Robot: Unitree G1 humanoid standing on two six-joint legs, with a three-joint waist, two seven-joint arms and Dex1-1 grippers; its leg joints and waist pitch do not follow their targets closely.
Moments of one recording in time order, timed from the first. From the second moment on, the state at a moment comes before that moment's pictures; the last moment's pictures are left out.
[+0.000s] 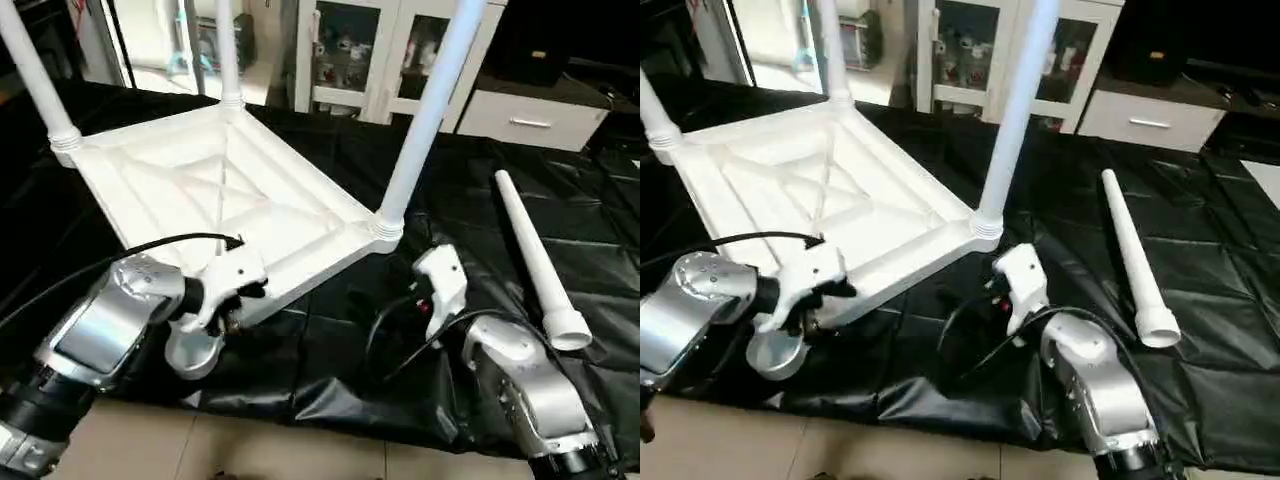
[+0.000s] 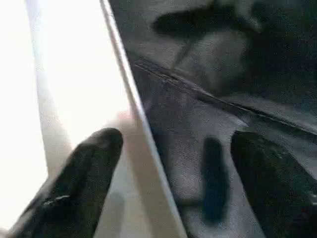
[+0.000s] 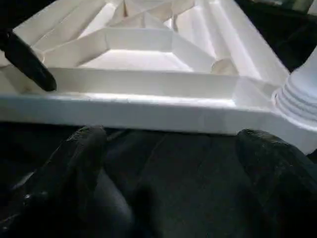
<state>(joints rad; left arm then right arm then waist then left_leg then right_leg) -0.43 0.72 -0.35 -0.09 -0.07 0.66 -1.10 -0.16 -0.27 0.13 0.00 0.20 0.33 0.61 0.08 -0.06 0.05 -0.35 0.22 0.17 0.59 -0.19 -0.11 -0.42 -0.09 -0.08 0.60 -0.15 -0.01</state>
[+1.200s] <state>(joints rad) -0.47 0.60 -0.36 0.00 -0.04 0.73 -0.97 -0.12 -0.33 0.17 -0.06 0.22 0.35 0.71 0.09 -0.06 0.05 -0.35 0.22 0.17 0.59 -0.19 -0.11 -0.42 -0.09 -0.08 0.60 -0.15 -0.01</state>
